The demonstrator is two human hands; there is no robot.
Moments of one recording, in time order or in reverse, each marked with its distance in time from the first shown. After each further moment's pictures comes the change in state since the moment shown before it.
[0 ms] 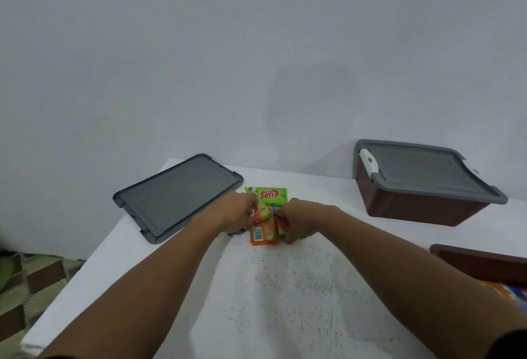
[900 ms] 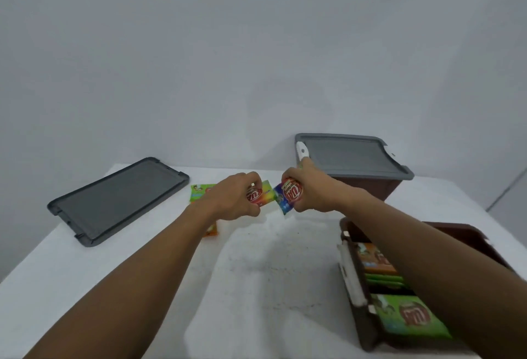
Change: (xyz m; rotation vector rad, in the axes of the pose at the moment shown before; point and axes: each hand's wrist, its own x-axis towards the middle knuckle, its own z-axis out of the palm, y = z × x) left_hand -0.004 0.144 0.008 -0.083 0.147 0.230; right_hand -0.145 0.119 -0.009 0.284 0.428 0.077
